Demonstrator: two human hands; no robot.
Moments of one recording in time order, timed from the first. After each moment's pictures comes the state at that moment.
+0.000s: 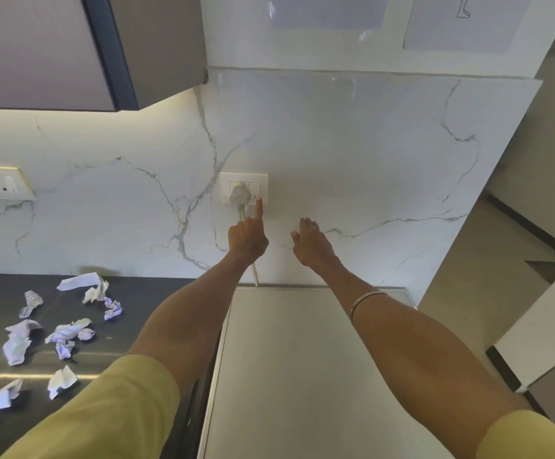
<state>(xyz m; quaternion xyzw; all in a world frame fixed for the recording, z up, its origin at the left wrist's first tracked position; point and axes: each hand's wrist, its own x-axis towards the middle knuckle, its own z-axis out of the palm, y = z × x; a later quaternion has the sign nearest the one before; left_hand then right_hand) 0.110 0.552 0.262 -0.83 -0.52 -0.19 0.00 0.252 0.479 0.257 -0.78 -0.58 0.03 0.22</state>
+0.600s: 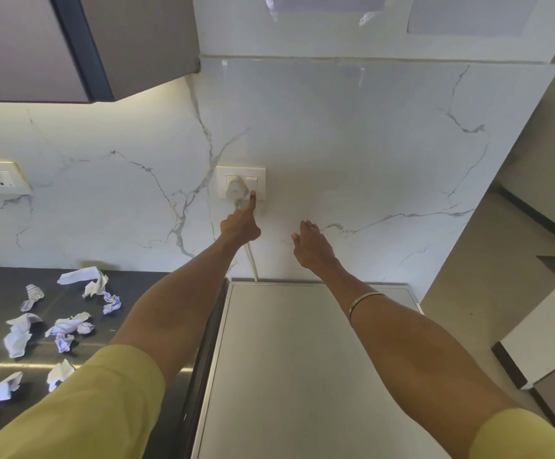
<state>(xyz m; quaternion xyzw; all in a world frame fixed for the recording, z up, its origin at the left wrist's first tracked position) 0.109 0.588 0.268 -0.82 -0.55 -0.10 -0.10 0.263 0.478 0.240 -0.77 -0.59 0.04 0.22</state>
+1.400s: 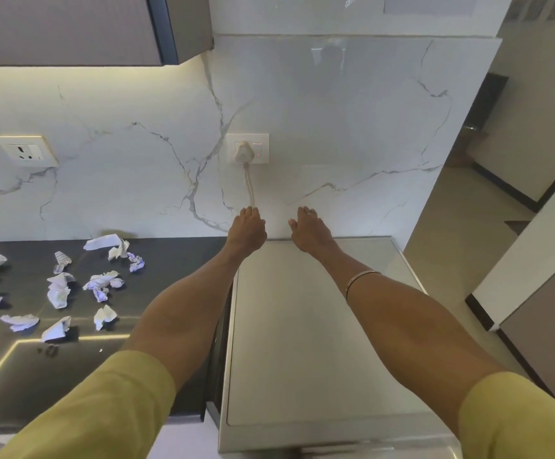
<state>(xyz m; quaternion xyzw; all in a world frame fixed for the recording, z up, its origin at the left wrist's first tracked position) 0.038 0.458 0.219 -0.87 -0.45 -0.18 -0.07 0.175 0.358 0.244 -0.80 -0.57 0.04 0.19</state>
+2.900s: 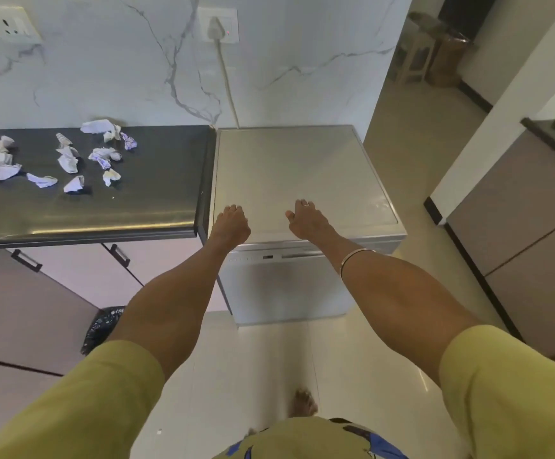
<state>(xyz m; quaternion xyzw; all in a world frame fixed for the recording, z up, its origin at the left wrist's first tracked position) -0.092 0.106 0.099 -0.86 -0.49 -0.06 -0.15 0.086 0.007 0.130 -0.82 -0.55 0.12 0.07</state>
